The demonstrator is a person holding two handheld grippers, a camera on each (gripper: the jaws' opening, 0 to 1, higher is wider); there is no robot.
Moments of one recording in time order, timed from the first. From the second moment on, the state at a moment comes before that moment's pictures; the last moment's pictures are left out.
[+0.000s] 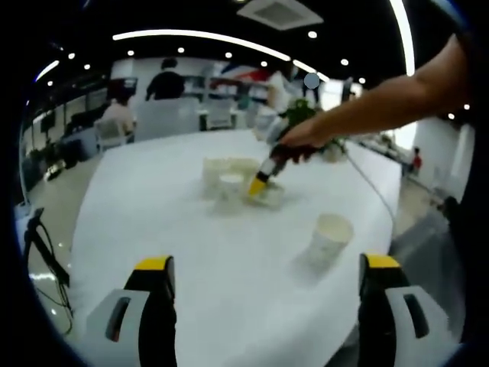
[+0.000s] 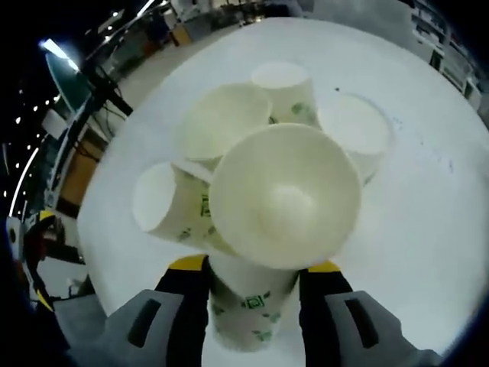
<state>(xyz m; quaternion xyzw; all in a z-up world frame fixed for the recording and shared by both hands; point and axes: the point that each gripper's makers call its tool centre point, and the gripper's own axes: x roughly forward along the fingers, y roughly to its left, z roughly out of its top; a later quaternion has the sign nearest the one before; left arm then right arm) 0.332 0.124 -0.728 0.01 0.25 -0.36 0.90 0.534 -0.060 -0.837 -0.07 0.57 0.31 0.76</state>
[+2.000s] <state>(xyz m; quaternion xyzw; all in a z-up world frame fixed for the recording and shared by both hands) 0.328 0.107 -0.696 0.01 0.22 -0.36 0.91 0.541 -0.047 -0.669 -0.07 0.22 0.38 0.89</state>
